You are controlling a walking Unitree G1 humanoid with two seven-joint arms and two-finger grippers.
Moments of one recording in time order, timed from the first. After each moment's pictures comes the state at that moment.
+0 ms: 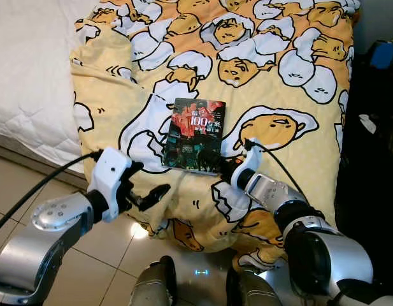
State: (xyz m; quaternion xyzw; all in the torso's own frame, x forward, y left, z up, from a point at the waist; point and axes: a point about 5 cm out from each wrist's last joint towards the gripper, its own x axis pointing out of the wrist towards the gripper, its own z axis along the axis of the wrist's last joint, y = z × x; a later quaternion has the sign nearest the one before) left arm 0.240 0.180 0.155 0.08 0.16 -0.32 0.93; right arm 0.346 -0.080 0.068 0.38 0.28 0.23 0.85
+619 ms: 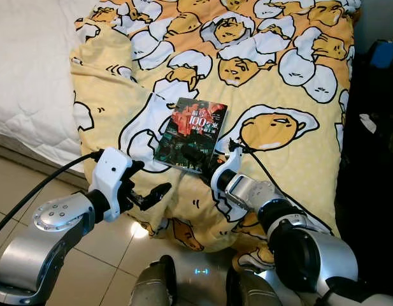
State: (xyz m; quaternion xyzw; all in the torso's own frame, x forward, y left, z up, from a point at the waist) left arm 0.241 0.178 0.156 0.08 0.15 -0.32 0.93; right arm 0.344 -0.044 0.076 0.47 0.28 0.25 0.80
